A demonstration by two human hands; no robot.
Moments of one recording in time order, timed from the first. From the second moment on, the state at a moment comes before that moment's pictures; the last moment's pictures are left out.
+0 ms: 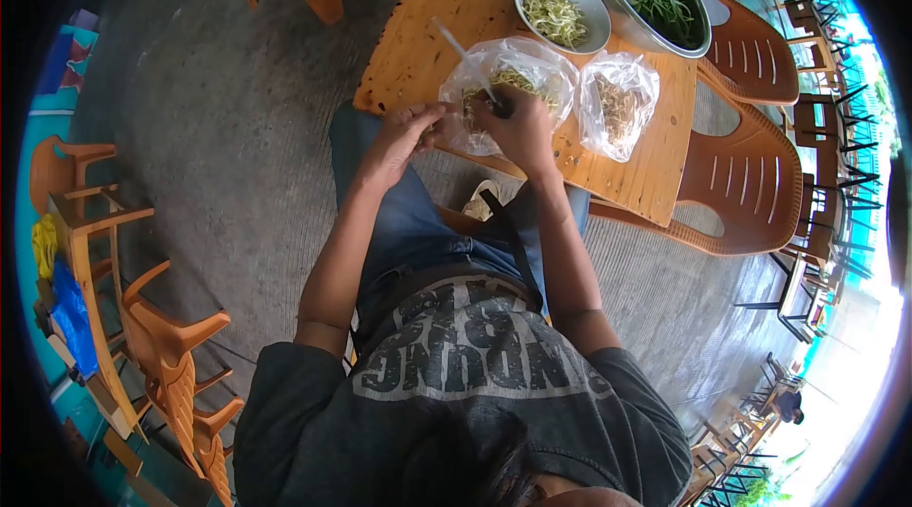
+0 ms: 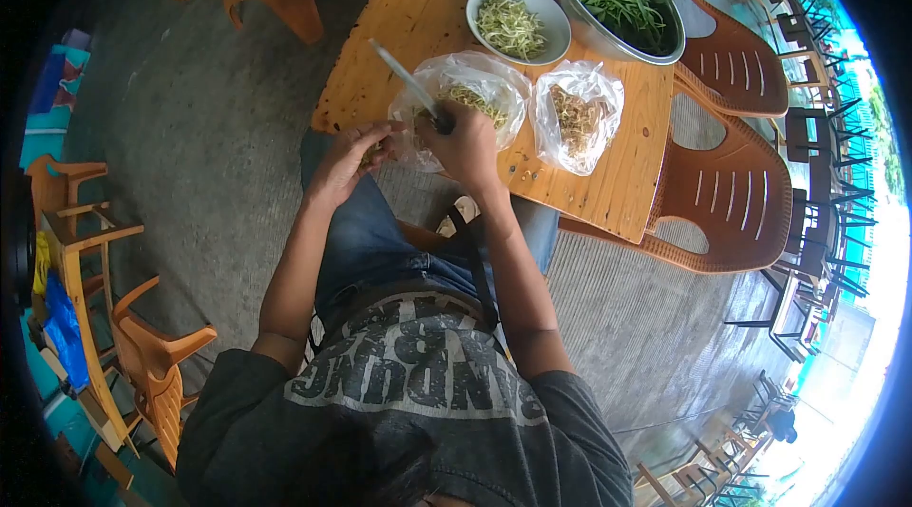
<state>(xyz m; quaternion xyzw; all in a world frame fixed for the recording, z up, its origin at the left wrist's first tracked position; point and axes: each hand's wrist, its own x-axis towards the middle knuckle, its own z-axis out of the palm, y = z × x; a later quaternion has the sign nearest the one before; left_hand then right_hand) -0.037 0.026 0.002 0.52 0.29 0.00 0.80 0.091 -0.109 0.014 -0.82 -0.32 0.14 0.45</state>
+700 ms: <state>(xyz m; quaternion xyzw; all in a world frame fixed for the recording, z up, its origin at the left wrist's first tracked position) -0.022 0.027 0.010 0.55 0.27 0.04 0.79 0.155 -0.215 0.068 -0.85 -0.11 -0.03 0.51</state>
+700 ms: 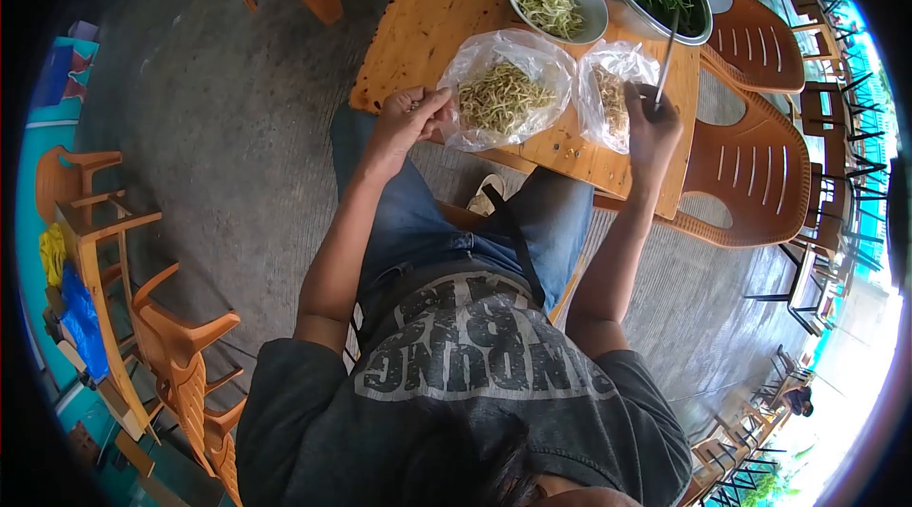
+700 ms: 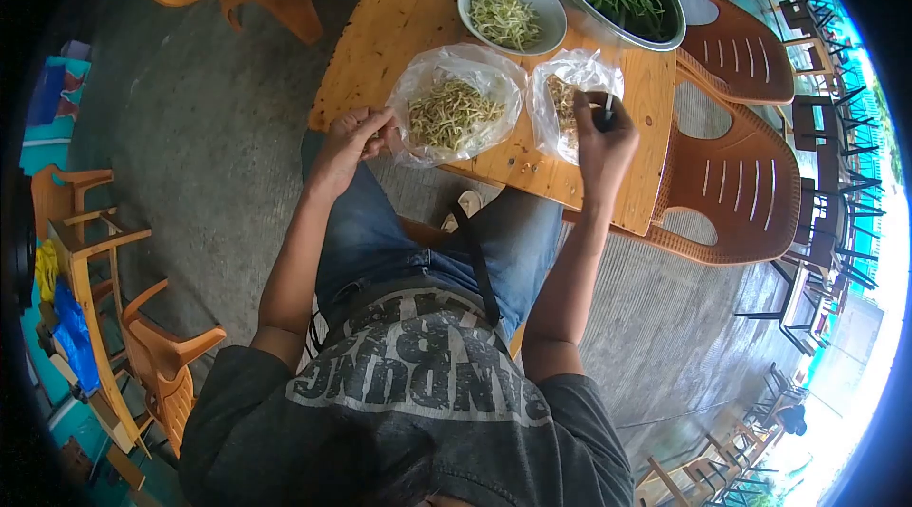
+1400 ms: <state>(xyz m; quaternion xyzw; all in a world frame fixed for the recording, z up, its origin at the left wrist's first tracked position) 0.029 -0.003 0.006 0.85 0.15 0.12 0.48 0.145 -0.233 0.038 -0.83 -0.13 -0.08 0.54</state>
